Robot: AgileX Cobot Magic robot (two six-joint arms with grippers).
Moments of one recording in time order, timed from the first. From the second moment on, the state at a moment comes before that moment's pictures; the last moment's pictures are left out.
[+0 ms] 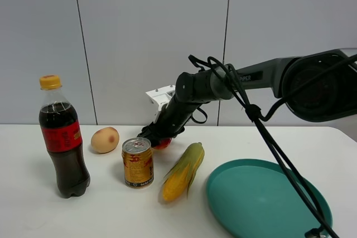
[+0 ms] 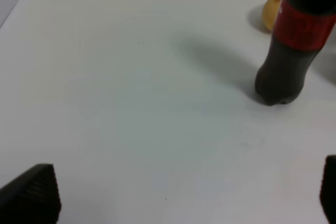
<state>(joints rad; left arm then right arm) 0.12 -0.01 -0.50 0.01 1.06 -0.02 0.53 2.62 -2.17 0.22 0.54 -0.43</state>
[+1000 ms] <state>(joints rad) 0.12 -0.01 -0.50 0.01 1.06 -0.02 0.53 2.61 -2.17 0.22 0.57 -0.40</state>
